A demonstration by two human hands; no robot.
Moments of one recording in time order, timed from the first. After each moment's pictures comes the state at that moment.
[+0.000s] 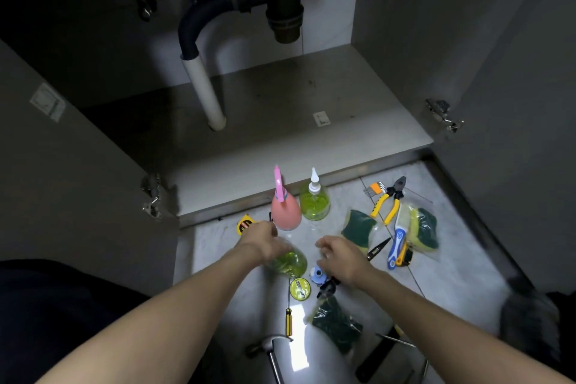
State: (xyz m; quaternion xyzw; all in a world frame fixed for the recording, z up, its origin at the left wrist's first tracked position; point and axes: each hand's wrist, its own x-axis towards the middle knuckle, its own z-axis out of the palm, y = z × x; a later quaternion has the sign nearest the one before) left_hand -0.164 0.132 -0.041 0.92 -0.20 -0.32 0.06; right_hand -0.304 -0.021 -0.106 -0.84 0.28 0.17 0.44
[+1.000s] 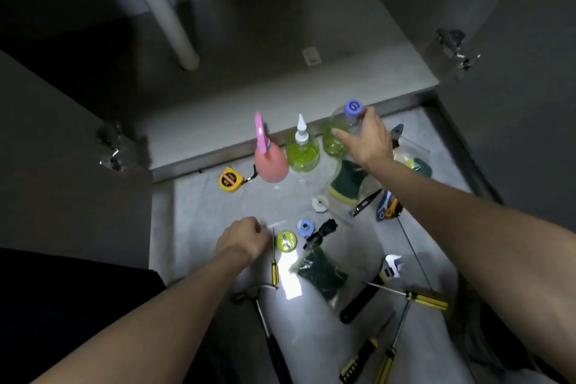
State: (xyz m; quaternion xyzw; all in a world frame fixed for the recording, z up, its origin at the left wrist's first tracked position) left_hand -0.217 0.172 -0.112 0.93 -0.12 -0.34 0.06; right_hand -0.236 -0.139 -0.097 -0.85 0.40 -0.09 0.33
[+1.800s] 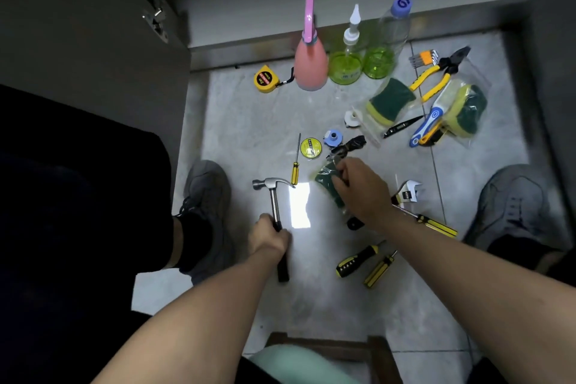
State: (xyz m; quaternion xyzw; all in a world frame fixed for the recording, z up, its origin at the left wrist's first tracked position) left_hand -0.410 0.257 -0.176 0.91 0.15 -0.35 0.16; right_hand -0.422 0.032 -0.162 -0.92 0.18 0.09 0.35
